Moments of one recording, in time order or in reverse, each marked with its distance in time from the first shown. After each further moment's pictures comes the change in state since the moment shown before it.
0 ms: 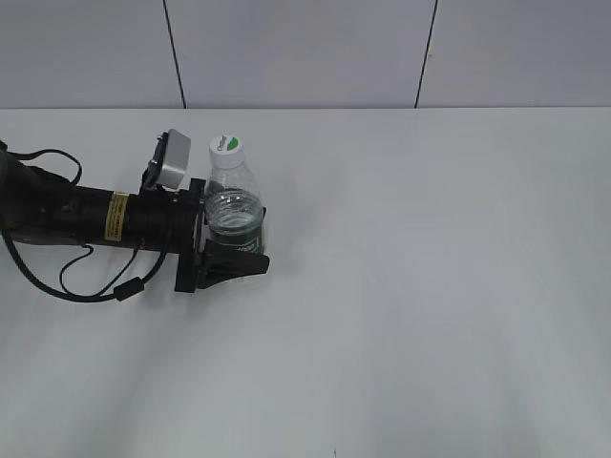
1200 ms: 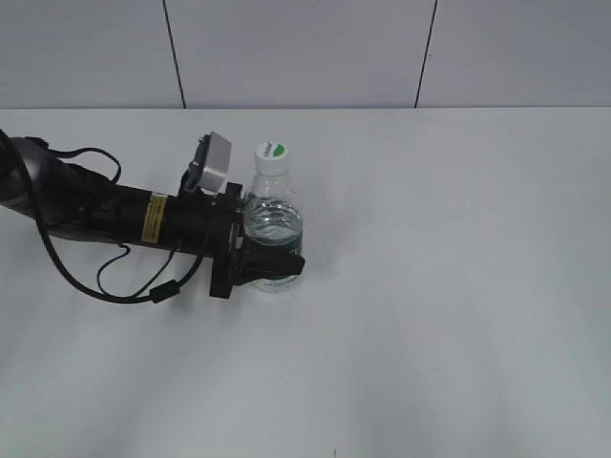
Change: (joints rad) left arm -0.095 0.005 -0.040 -0.007 0.024 -0.057; right arm 0.000 0.130 -0.031 0.074 -0.003 0.000
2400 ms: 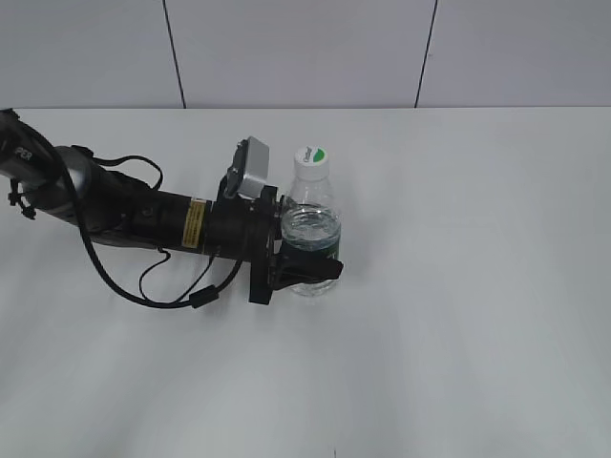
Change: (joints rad) left arm -0.108 0.041 -0.060 -0.093 0.011 0.016; right arm 0.000 0.292 -0.073 0.149 0.026 0.007
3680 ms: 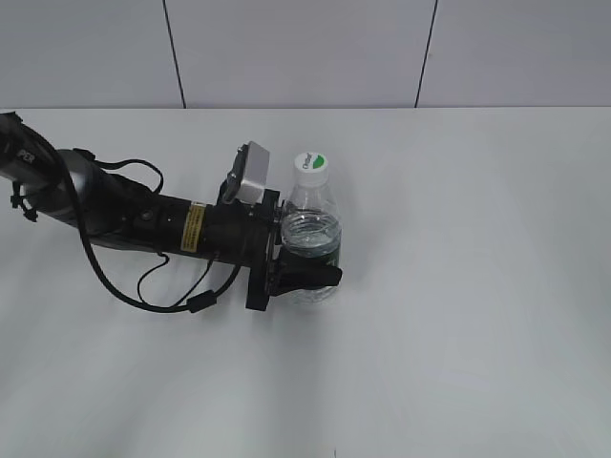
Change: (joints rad) left arm 0.000 0.014 0.000 0.025 -0.025 0.007; right arm 0.025 0.681 -0.457 0.164 0.099 0.046
